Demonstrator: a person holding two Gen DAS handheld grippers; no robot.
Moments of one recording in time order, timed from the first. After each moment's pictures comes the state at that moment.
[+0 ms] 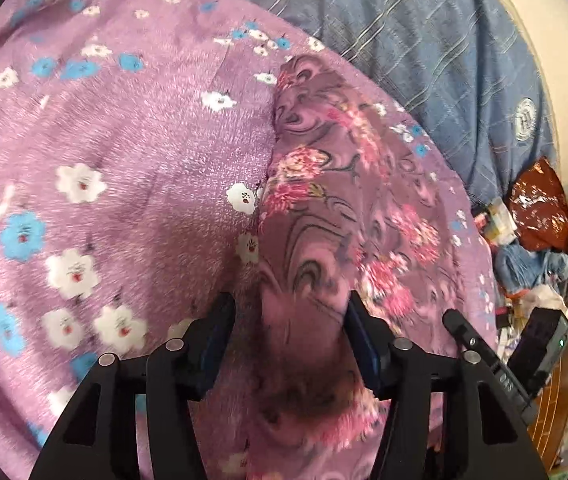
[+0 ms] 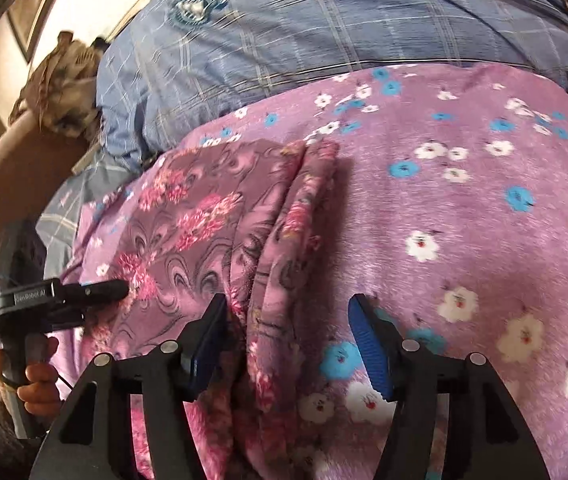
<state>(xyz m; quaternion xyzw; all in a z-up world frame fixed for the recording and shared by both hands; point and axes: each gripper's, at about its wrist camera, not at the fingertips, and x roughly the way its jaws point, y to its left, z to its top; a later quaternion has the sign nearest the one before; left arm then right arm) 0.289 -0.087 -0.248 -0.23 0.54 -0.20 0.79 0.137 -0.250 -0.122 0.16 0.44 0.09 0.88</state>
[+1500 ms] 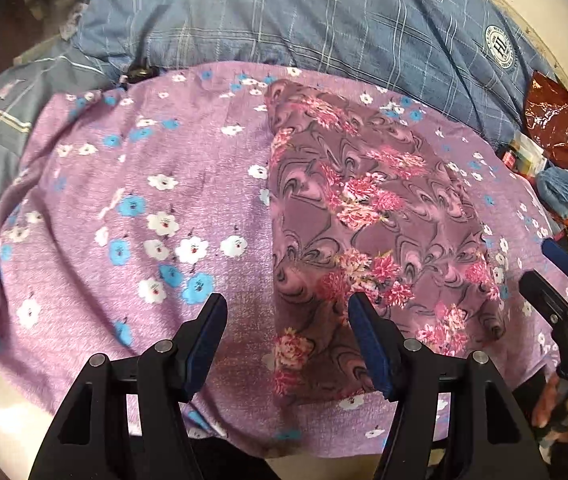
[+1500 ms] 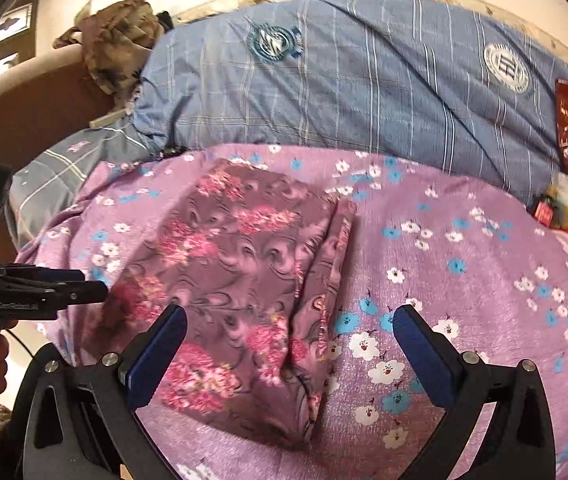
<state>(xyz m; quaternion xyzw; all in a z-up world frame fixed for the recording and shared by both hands) 0.168 -0.096 -0.193 -0.04 0.48 -0.13 0.87 0.054 -0.186 -0.065 -0.03 0.35 0.06 0.93</state>
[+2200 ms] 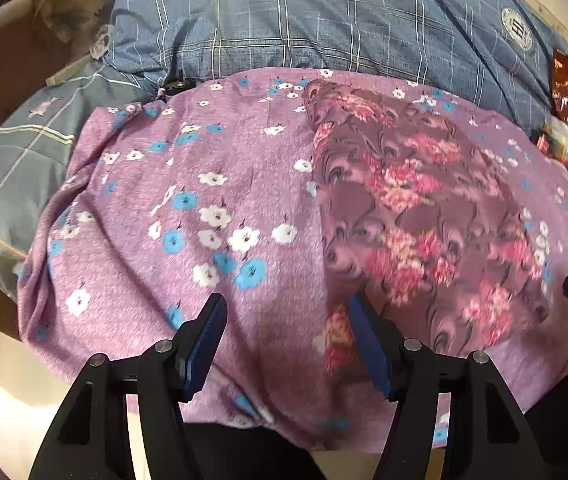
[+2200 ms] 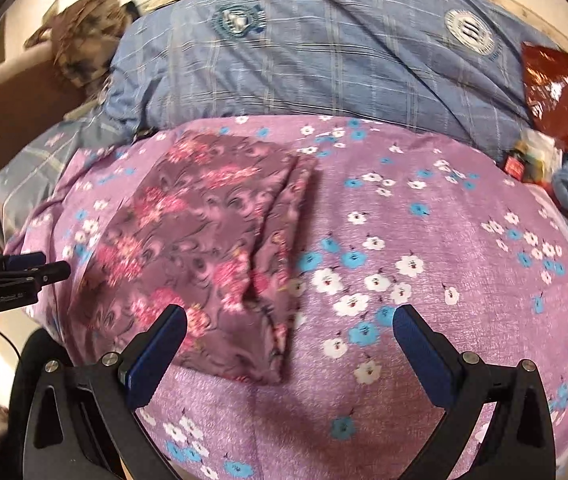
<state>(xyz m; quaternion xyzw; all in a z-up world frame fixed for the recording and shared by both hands) 0.156 -0.100 -0.193 0.02 0.48 -0.07 0.88 0.029 -0.214 -0.077 0.01 0.40 0.00 0.92</state>
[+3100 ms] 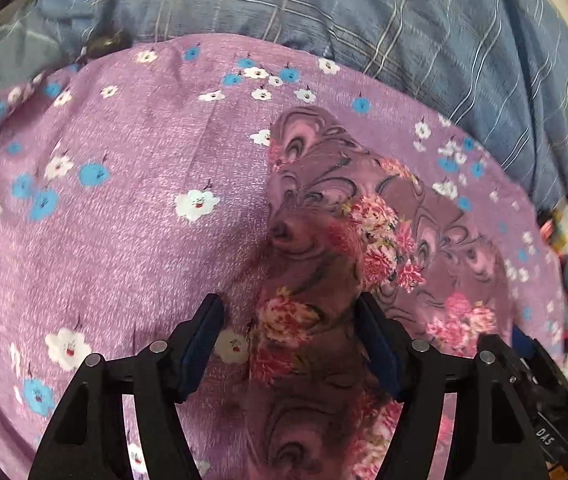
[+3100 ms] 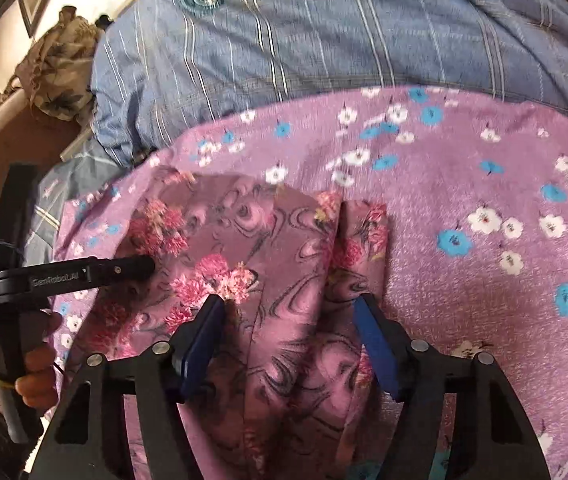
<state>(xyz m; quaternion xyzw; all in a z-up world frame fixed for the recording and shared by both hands) 0.360 -0.135 -0.247 -0.11 0.56 -0.12 0.81 0.203 -0.220 -0.119 0.10 0.44 0.09 0.89</state>
